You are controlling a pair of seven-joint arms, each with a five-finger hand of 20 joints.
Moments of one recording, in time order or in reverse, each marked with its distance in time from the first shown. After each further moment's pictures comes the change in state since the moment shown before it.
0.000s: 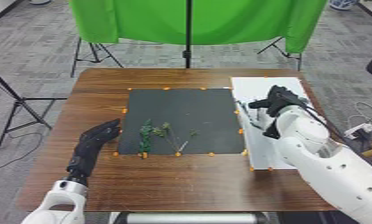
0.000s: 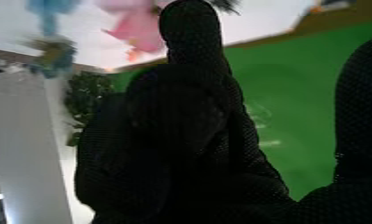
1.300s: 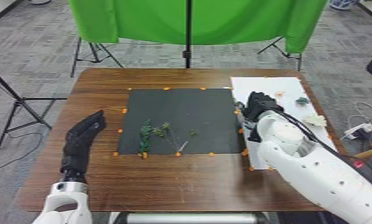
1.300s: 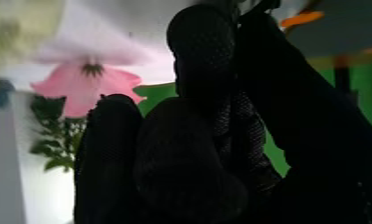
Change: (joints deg) left arm -0.4 1.2 3.8 0.7 -5.9 13.1 8.5; right arm 3.8 -3.6 -8.5 4.2 -0.9 3.1 -2.7
